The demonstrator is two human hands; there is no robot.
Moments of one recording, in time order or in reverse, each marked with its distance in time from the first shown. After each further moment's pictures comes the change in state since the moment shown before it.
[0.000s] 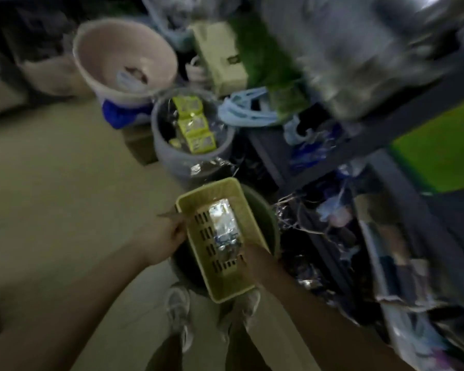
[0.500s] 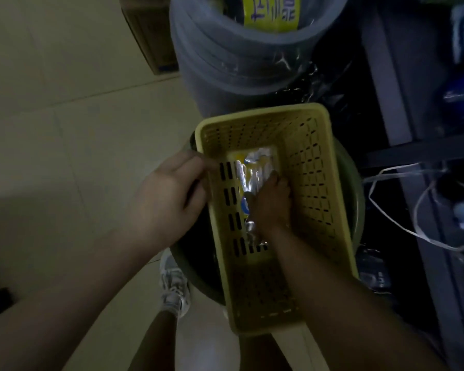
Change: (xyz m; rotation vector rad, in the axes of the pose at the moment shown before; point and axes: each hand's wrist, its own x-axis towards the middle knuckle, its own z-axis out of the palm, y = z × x) left_hand 0.060 -0.119 0.127 -0.113 0.317 -0.062; right_hand 0.244 0.046 0.148 -0.166 0.248 0.220
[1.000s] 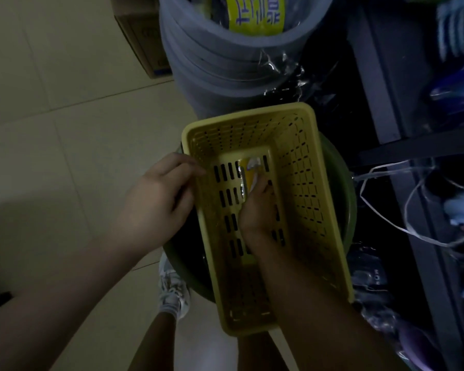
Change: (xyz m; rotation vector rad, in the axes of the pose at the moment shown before) left_hand -0.001 -0.001 0.000 0.036 -0.027 0.011; right_hand -0.015 -0.011 0.009 0.215 0.130 0.035
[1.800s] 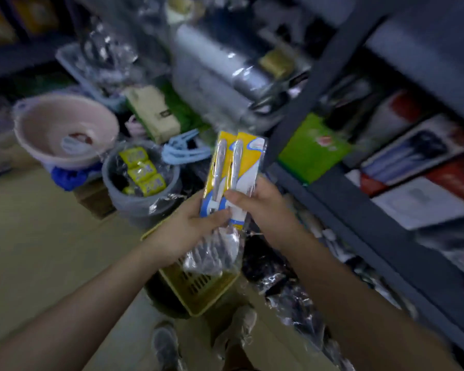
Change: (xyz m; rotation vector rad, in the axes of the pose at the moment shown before) left_hand -0.037 0.323 -0.188 -0.780 -0.444 0.080; right_hand -0.225 -0.046 -0.460 1.200 -0.009 -0.317
